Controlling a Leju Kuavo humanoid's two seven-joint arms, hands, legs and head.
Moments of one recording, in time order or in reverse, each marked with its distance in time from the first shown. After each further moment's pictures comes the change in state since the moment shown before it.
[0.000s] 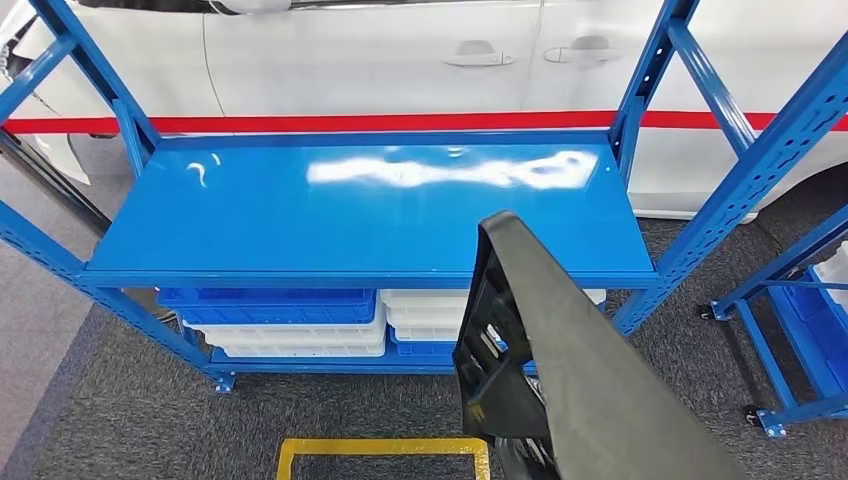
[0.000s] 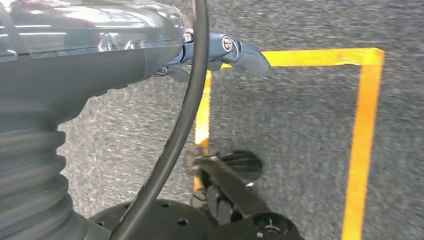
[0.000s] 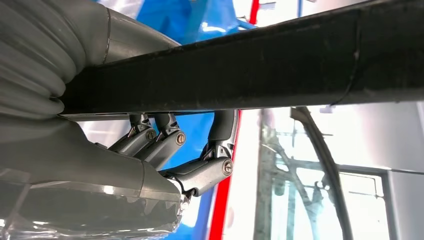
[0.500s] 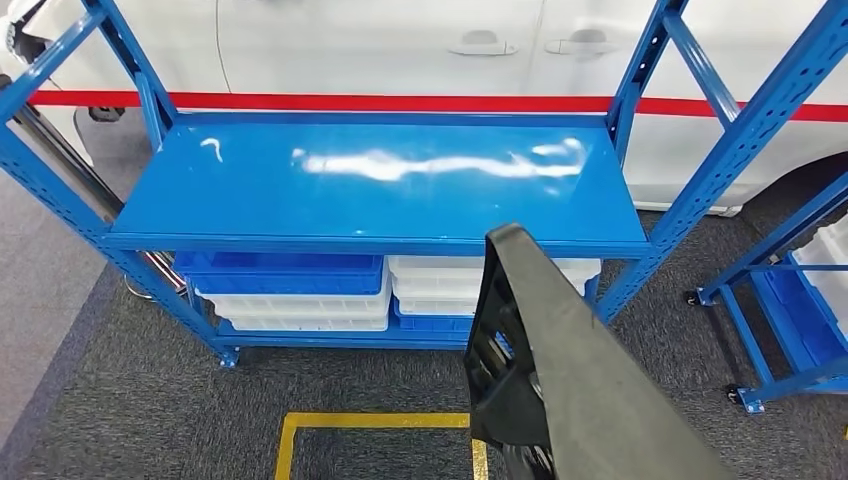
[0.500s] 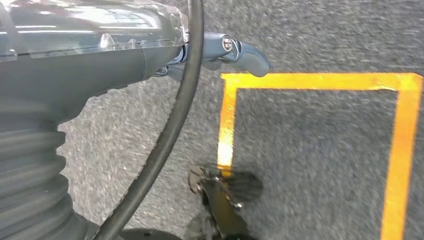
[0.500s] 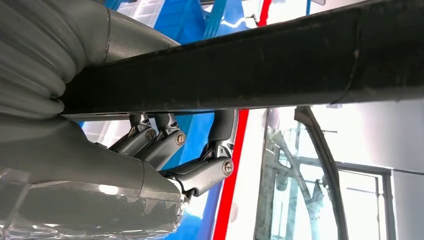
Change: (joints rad) left arm -0.004 -0.001 0.002 -0.007 -0.014 -0.001 0.008; right arm 0.039 0.023 -0.047 -0.010 0.017 0.017 -0.019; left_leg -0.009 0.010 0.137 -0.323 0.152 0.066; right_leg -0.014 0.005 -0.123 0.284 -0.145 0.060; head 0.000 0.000
